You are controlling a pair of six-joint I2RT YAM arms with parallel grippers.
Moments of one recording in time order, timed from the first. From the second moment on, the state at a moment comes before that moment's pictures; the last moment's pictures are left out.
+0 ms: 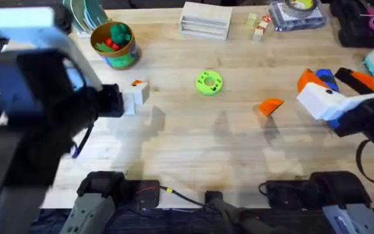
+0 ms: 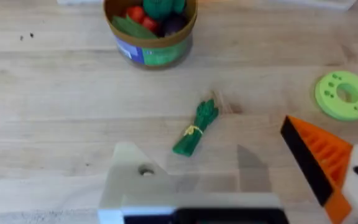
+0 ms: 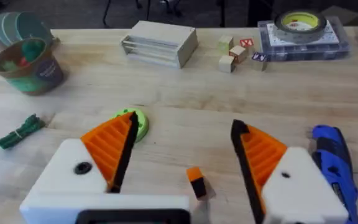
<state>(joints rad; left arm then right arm) -0.01 0.65 0.65 -0.72 0.04 -0.02 0.00 0.21 0.57 -0.65 -0.23 0.09</state>
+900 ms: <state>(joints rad) -0.01 1.06 0.75 -0.83 0.16 -0.02 0.00 0.39 0.73 -0.77 -0.23 0.13</state>
